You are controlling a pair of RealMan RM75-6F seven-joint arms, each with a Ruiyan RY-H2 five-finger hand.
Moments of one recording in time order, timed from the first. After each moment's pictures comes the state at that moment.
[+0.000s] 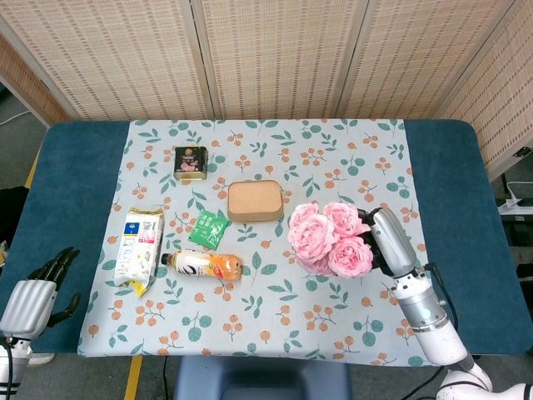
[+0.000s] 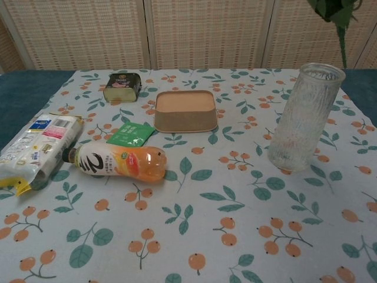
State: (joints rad) left arm -0.14 -1.13 0.00 -1.59 1.53 1.41 0.03; right arm 0.45 -1.15 0.32 -2.07 -1.43 1.28 0.23
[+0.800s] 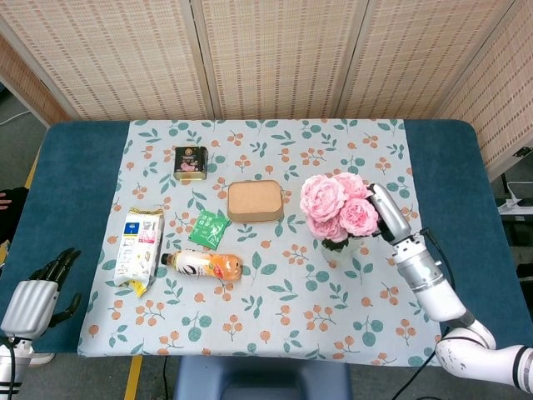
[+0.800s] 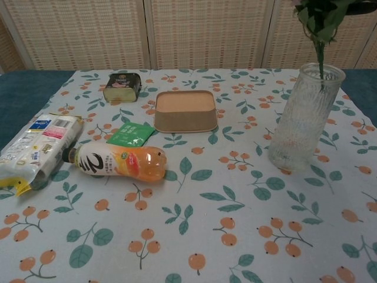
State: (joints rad) left arm -0.15 -1.13 0.00 -1.59 1.52 1.40 0.05; right arm 0.55 -1.16 0.33 -1.75 -1.38 1.07 0.71
